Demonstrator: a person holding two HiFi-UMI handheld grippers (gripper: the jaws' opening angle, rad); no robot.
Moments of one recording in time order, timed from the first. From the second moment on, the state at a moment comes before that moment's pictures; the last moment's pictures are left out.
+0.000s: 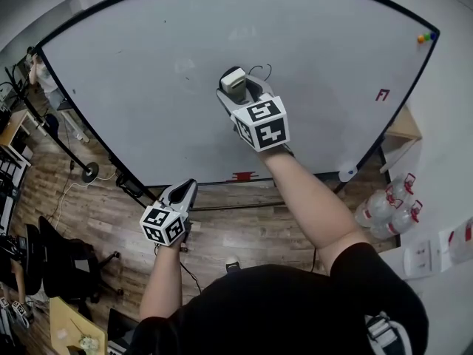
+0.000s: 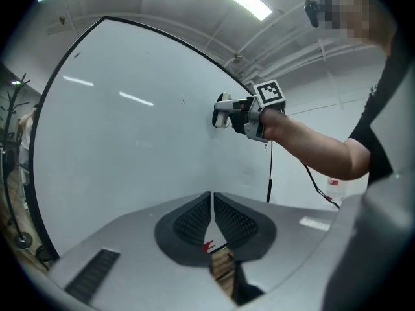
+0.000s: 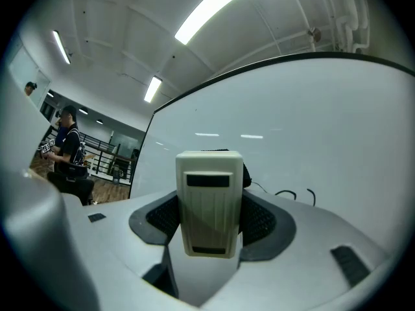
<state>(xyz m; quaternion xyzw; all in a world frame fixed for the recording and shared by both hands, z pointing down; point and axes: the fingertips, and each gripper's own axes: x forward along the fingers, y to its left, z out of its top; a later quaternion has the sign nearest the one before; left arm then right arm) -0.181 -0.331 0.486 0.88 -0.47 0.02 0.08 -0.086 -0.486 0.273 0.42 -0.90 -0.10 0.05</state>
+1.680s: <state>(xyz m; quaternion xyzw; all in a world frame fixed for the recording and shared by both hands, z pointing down) -0.160 -0.333 0.489 0.89 -0.44 0.02 0.09 -0.010 -0.516 0.242 0.54 -0.81 -0.22 0.10</state>
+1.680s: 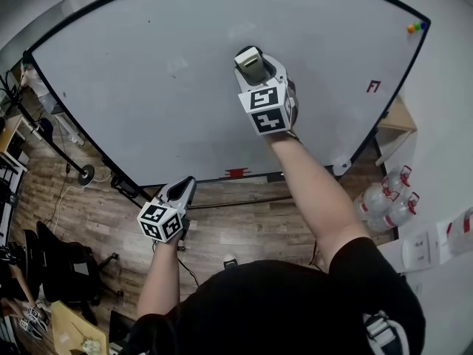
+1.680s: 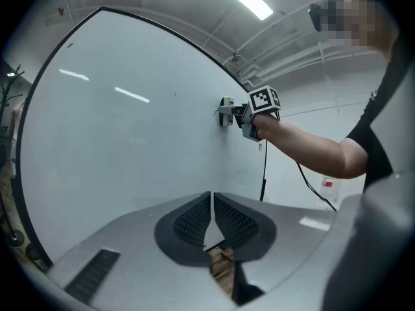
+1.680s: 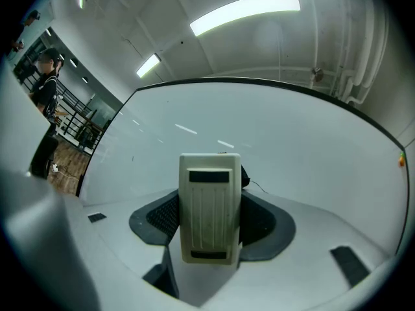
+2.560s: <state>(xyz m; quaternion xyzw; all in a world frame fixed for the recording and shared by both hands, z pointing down) -0.153 -0.335 0.490 0.90 -0.43 0.04 0.09 0.126 -0.536 0.249 0.62 -0.76 -0.19 0.07</state>
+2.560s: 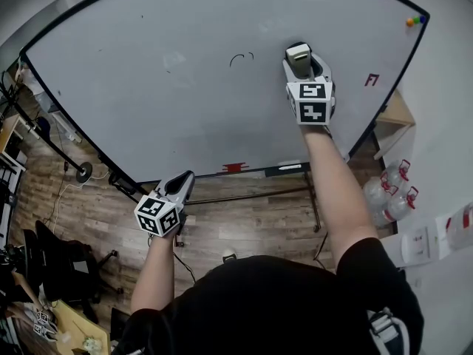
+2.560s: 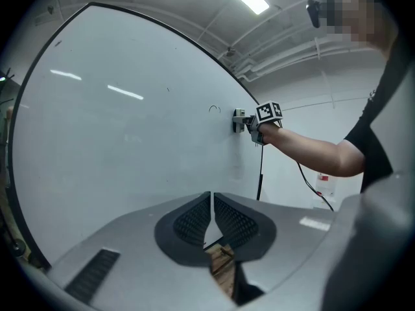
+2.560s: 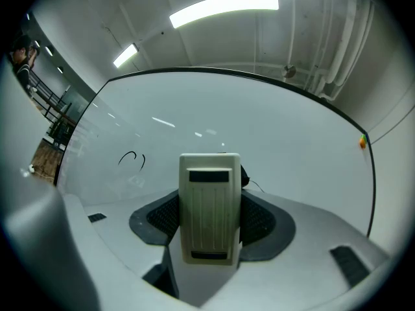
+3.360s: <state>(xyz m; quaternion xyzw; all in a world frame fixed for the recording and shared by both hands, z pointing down) -0.170 -0.329 0.497 0.89 -0.45 0.03 0.10 0.060 -0.531 0.235 0.58 -0.79 -0.20 0.07</state>
